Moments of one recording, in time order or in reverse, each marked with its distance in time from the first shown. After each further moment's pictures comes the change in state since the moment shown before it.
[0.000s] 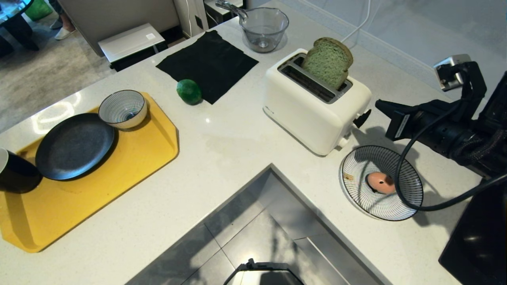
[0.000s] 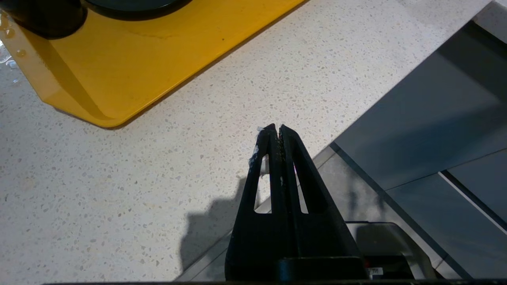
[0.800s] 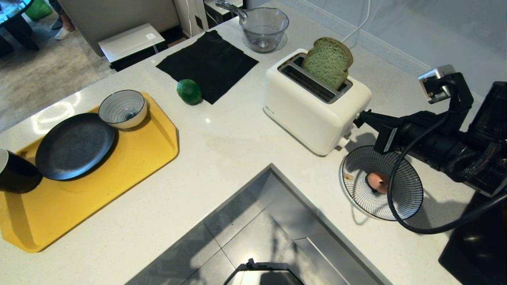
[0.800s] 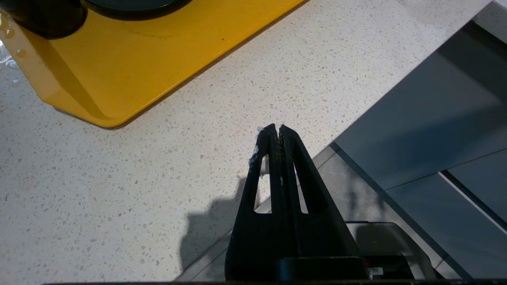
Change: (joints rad) left arm 0.000 0.000 0.000 0.000 0.000 0.000; right arm 0.085 -0.007 0.046 -0.004 0.011 -0.004
